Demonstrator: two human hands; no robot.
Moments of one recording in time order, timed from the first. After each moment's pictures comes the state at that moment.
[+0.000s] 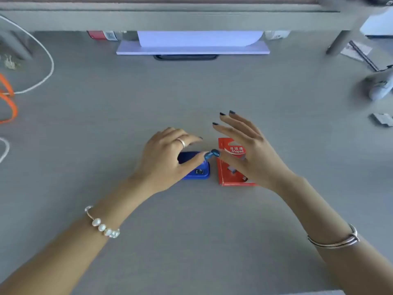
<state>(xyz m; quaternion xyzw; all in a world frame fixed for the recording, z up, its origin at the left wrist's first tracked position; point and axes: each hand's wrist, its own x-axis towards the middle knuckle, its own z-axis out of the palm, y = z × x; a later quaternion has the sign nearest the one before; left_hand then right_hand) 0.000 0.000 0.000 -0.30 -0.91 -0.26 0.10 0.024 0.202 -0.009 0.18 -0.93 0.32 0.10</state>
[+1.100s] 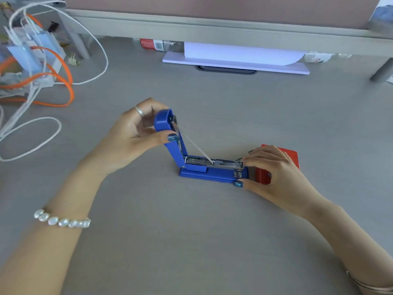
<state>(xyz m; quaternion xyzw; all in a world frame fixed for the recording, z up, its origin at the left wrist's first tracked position) -0.004 -0.107 0.023 -0.27 -0.76 -0.59 0.01 0.036 0.181 -0.030 0.22 -0.94 0.25 0.11</state>
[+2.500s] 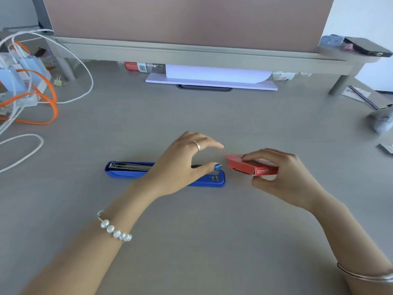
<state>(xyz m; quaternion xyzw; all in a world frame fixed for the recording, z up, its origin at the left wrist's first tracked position) 0.013 -0.011 0.005 -0.32 -0.88 -0.34 0.06 0.055 0.219 0.002 0.12 -0.93 0.34 0.07</state>
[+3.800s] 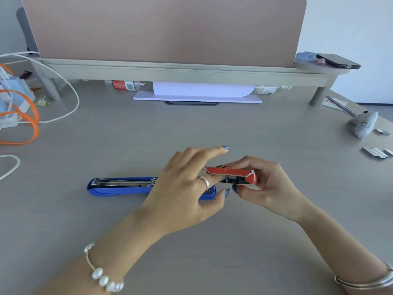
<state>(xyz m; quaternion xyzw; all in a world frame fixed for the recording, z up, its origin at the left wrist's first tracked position) 0.043 0.009 0.001 -0.41 -0.84 -0.21 0.28 0.060 0.204 -0.004 0.21 -0.78 0.59 0.04</state>
